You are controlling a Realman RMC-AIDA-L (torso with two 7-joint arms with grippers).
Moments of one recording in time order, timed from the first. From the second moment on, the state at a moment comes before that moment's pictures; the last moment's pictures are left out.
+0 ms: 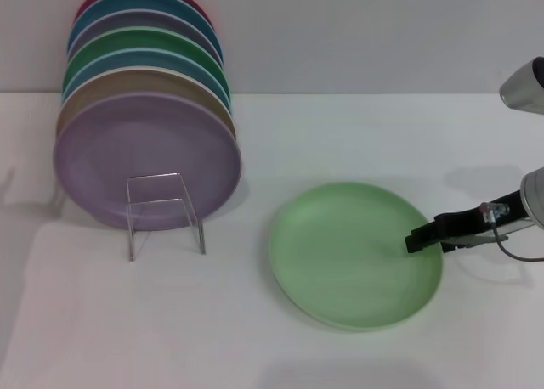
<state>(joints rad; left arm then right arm) -0.34 -2.05 -1.13 -0.23 2.47 1.37 -0.18 0.58 2.05 2.03 1.03 -2.49 1.36 -0.36</state>
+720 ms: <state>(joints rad) -0.33 -2.05 -1.13 -0.24 2.47 1.38 -0.18 0.58 2.05 2.03 1.01 -2.49 1.36 -0.36</state>
